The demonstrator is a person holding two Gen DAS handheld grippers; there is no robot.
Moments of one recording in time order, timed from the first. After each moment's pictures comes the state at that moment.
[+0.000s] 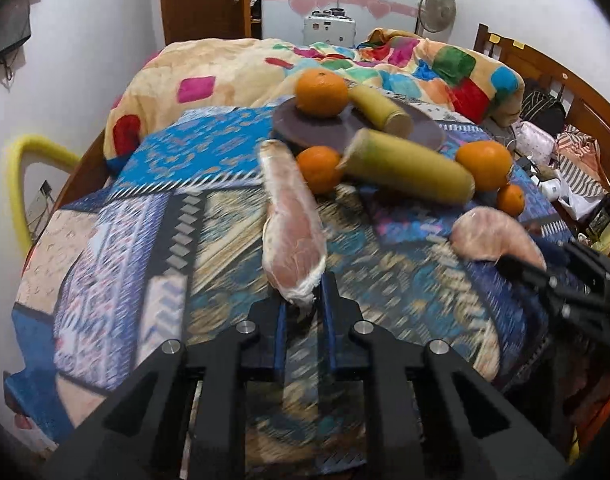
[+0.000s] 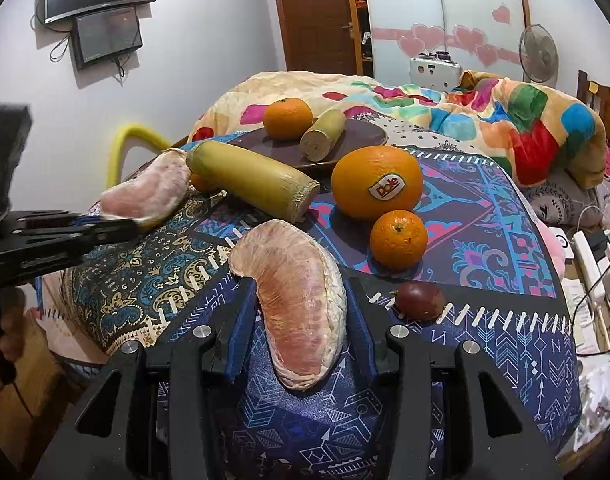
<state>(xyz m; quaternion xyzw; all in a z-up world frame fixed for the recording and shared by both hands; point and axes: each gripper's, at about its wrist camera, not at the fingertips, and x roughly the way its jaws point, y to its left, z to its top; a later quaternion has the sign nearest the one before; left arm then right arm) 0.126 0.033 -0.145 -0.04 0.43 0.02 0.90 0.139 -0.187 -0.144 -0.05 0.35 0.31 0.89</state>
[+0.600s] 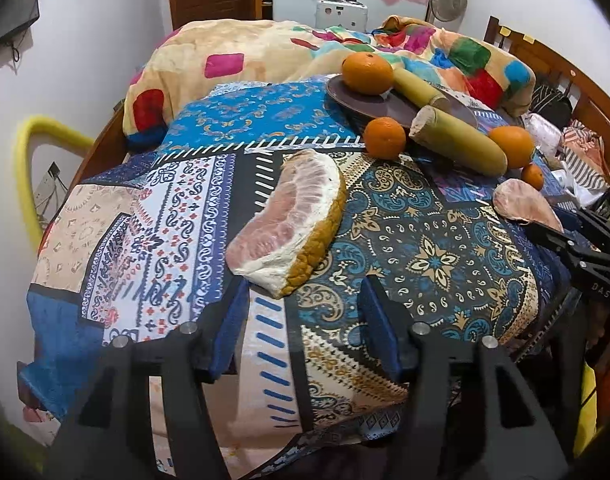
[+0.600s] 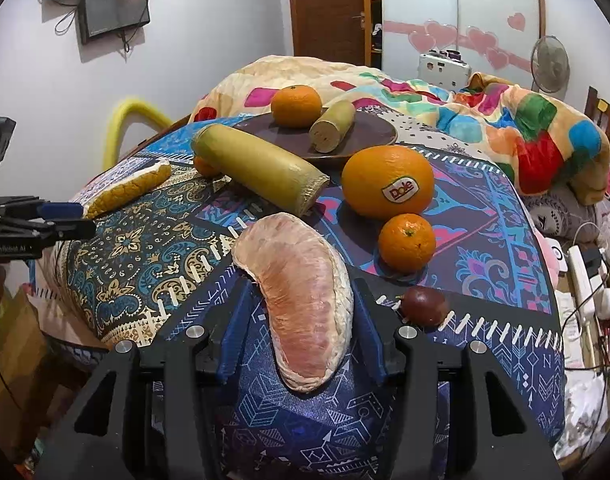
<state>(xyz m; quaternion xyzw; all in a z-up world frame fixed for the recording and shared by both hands) 0.099 0.085 -0.146 -0.04 0.45 0.03 0.89 0.144 -0.177 -0.141 -0.09 0.36 0.31 0.88</state>
